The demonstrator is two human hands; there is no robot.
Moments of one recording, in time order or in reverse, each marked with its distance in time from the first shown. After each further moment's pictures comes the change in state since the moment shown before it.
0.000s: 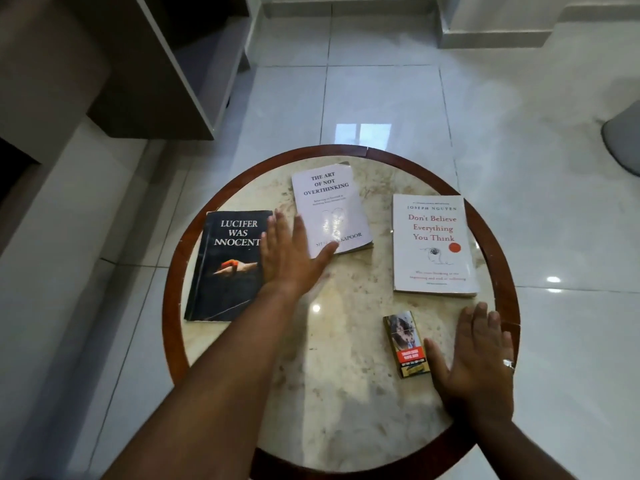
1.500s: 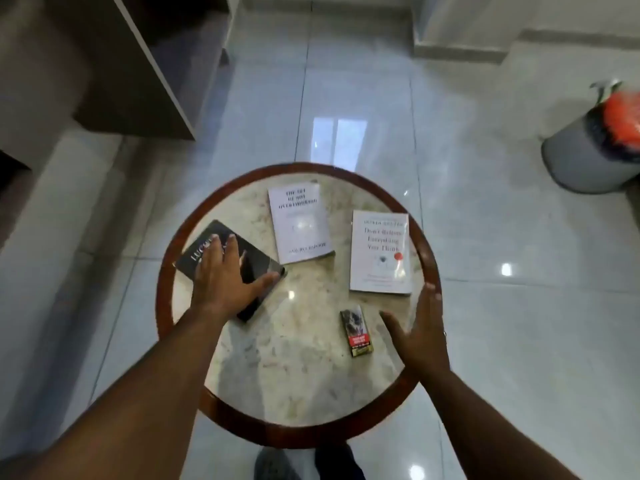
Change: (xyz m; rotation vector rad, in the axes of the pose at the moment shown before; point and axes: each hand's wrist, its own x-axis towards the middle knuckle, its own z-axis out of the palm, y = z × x) left_hand -0.064 -0.030 -0.105 -0.050 -0.132 -0.129; right_hand 0.017 -0.022 -0.101 0.474 -0.161 0.116
